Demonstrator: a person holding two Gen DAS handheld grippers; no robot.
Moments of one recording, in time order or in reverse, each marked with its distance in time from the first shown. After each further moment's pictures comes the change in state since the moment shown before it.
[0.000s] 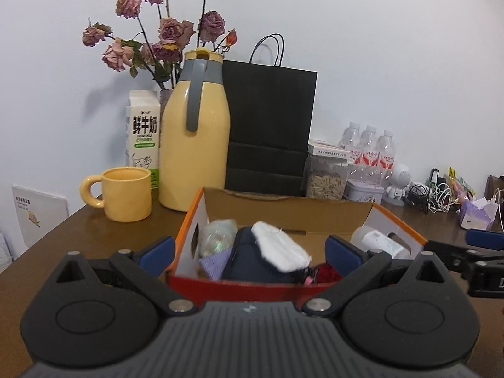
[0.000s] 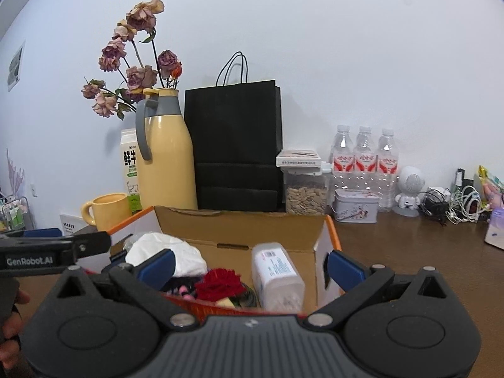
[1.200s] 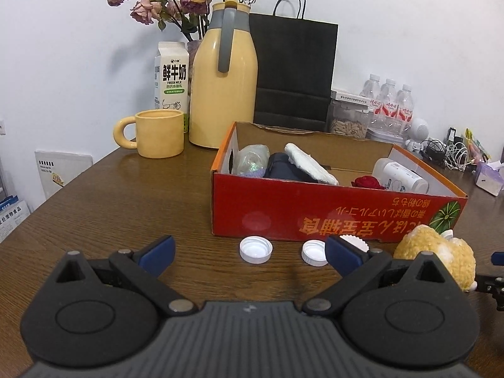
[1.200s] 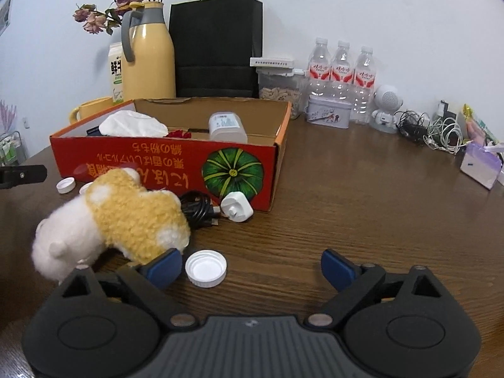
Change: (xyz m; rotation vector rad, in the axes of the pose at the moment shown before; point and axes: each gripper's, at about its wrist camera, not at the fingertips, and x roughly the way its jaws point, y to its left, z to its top) left arm -0.026 0.018 -0.046 -0.001 0.162 0.075; right arm -0.025 -0.048 -0.071 -0.045 0.313 -0.015
